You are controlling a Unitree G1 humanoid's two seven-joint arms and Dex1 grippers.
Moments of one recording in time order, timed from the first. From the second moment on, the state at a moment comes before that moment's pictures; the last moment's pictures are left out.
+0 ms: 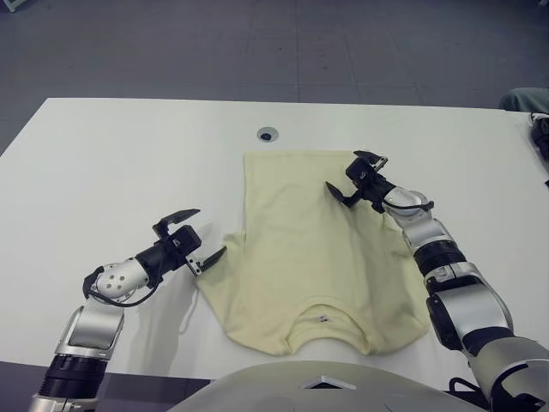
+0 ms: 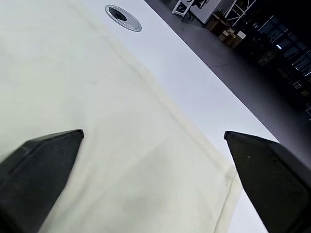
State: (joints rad) left arm 0.16 0.64 -0.04 -0.10 0.05 -0.08 -0.64; right arm -0.61 -0.38 0.21 0.88 -0.15 -0.27 0.43
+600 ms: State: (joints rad) left arm 0.27 0.71 -0.03 -0.22 0.09 -0.07 -0.60; right arm -0.60 -0.39 0.19 0.90 -0.16 -0.33 0.43
